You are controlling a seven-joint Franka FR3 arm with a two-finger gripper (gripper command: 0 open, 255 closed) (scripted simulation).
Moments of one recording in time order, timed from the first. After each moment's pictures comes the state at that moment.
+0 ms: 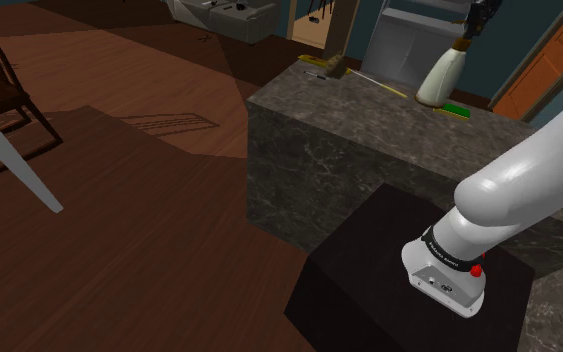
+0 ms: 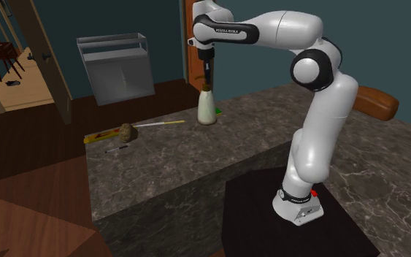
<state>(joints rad) -0.45 -0.05 -0.45 -1.62 -0.16 1.59 -0.74</state>
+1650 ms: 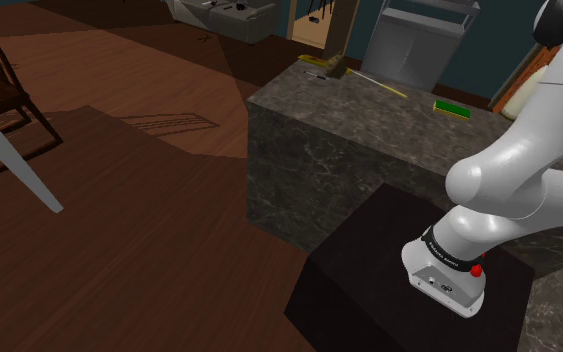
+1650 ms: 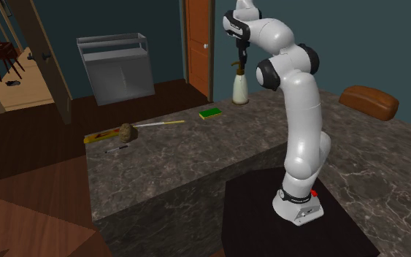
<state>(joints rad) -0.92 0.38 -0.72 -1.16 0.15 1.56 -1.42</state>
